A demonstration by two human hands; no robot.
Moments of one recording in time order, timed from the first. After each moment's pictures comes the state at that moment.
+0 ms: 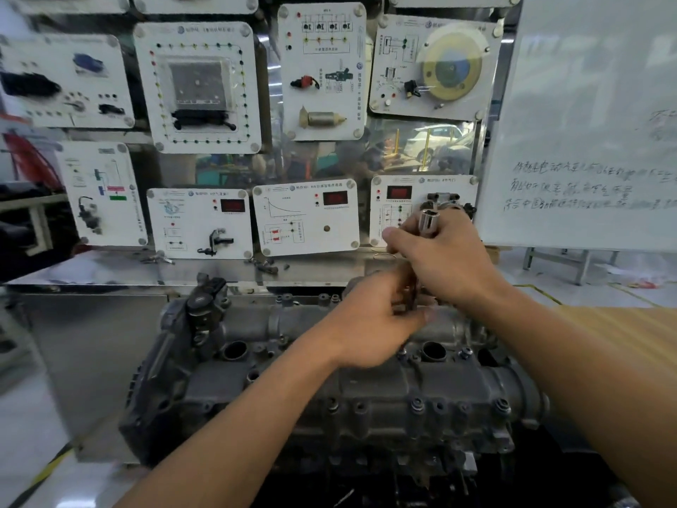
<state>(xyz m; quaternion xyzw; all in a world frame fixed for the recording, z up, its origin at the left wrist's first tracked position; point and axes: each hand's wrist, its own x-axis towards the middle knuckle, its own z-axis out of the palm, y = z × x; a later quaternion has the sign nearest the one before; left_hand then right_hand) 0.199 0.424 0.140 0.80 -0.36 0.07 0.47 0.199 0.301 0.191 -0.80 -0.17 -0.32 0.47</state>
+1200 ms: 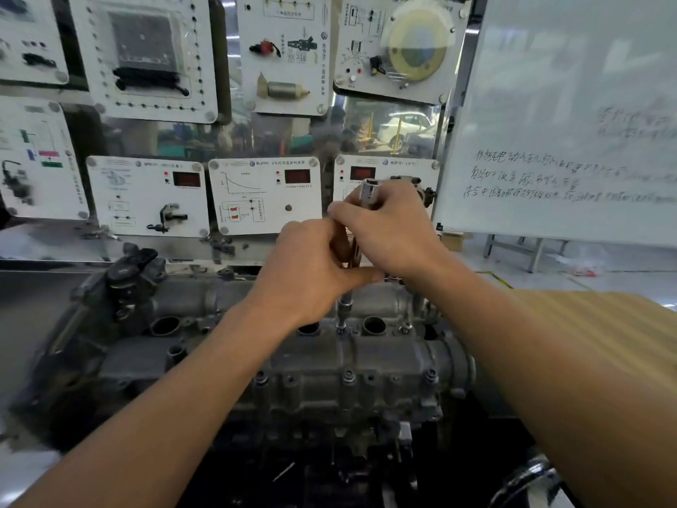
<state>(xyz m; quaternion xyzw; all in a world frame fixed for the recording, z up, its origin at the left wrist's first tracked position) 0.192 0.415 0.151 0.85 -0.25 0.28 0.37 0.195 0.289 0.192 -0.81 -0.18 -0.29 0.48</state>
